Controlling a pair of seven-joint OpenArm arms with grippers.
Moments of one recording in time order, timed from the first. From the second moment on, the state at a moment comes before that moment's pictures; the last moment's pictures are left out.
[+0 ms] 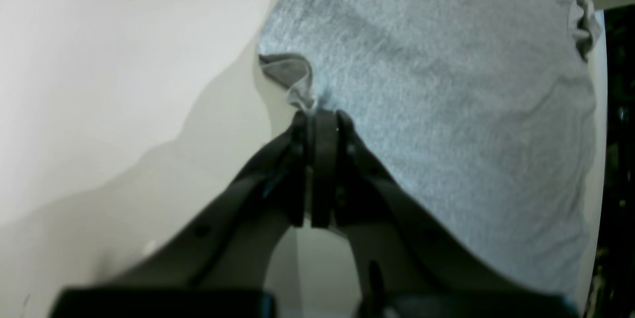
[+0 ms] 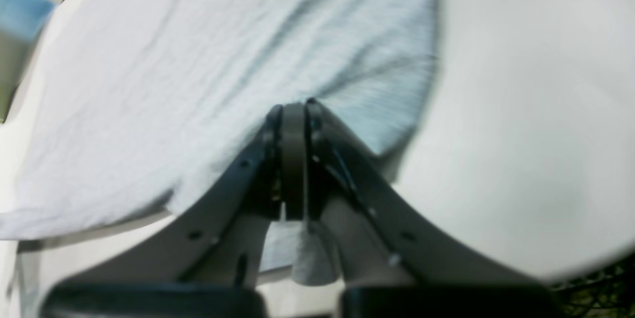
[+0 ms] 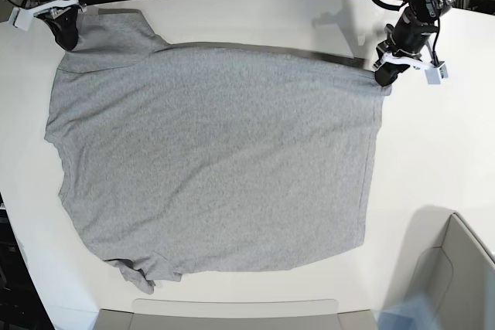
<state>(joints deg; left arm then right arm) 26.6 -7.5 -28.9 103.4 -51.3 -2.8 45.4 -51.1 31.4 14.8 97.7 61.8 15.6 4.4</state>
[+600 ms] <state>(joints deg) 12.2 -7.4 -28.7 103.1 -50.7 8.0 51.8 -27.5 31.0 21.0 97.6 54.5 15.9 -23.3</state>
